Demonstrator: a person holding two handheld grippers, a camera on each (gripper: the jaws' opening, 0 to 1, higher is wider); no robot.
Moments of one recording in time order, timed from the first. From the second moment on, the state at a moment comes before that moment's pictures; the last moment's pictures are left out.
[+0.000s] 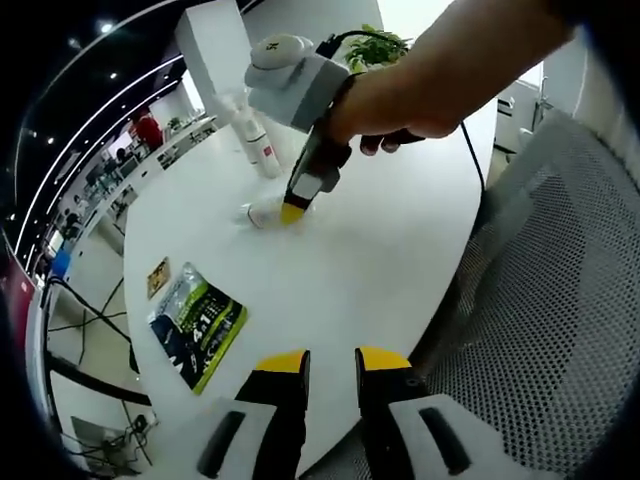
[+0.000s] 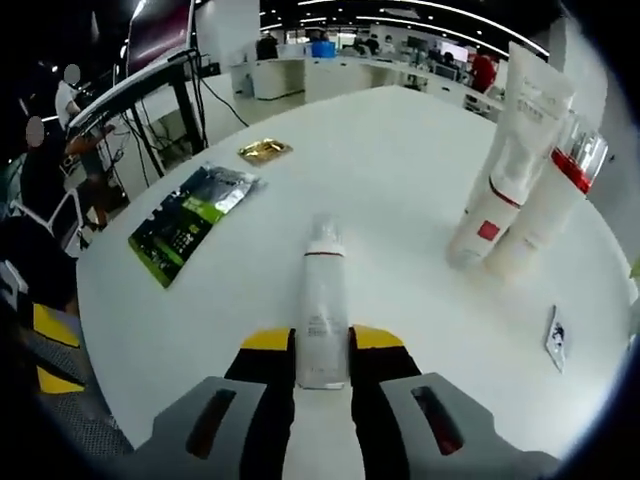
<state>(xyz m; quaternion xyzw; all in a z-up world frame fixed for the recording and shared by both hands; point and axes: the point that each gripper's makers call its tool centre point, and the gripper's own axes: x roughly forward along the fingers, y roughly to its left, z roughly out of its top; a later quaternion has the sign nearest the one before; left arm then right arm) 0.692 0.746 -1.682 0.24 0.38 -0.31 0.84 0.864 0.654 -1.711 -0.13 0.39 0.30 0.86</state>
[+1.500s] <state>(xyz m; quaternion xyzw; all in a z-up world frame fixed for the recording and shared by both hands) 0.703 0.651 -1.567 -0.27 0.25 -0.29 0.88 0.717 0.612 -1.556 0.26 0.23 0.46 0.82</state>
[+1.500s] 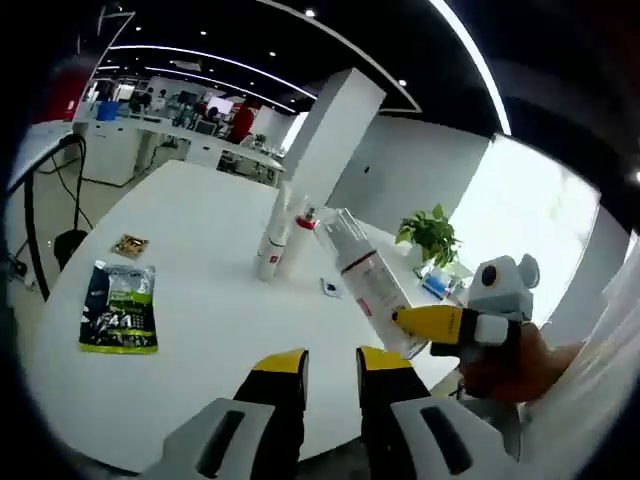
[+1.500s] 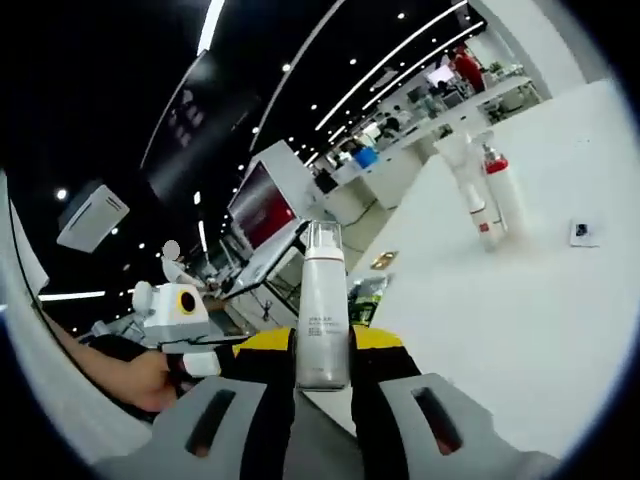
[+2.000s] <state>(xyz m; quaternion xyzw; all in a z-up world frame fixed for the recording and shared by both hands) 0.703 0.644 -1.526 -0.42 0.17 -0.30 0.84 0.705 0.600 -1.523 0.35 0.21 0.47 0.78</state>
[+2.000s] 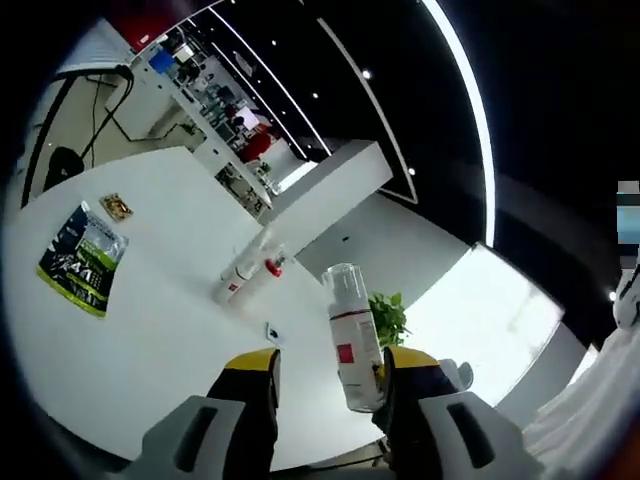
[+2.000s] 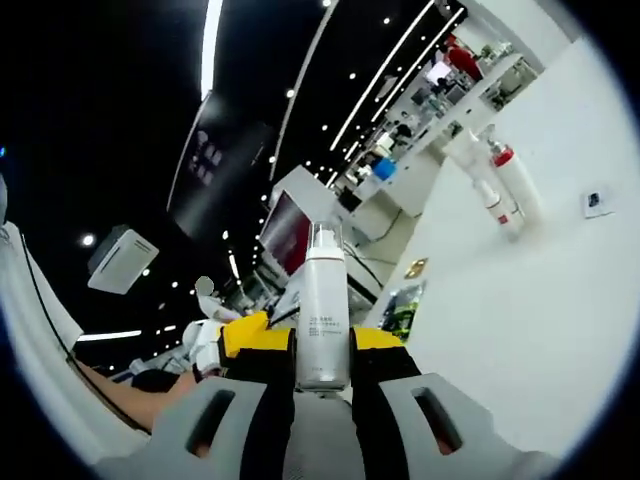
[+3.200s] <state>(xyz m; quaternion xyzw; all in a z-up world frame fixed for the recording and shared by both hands) 0.694 0.630 -1.512 -0.50 0.15 -0.38 0.77 0.678 0.622 -1.516 0.34 0.22 0.55 0.73</state>
